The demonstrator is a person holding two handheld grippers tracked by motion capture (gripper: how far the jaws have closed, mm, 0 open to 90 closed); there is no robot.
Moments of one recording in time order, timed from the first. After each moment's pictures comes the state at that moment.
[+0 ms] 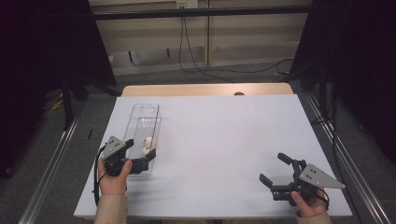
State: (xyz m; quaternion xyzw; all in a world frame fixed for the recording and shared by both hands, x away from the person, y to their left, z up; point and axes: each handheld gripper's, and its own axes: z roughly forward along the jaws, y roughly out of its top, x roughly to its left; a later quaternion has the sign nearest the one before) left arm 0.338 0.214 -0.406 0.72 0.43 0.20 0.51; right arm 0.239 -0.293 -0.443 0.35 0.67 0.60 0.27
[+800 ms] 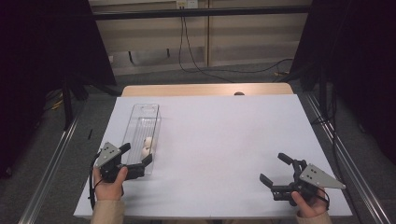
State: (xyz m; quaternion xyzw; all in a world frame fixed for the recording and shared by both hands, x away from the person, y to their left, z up) left arm 0.324 0.227 -0.413 0.71 0.42 0.21 0.53; right arm 0.238 -0.293 -0.442 0.35 0.67 0.60 0.27
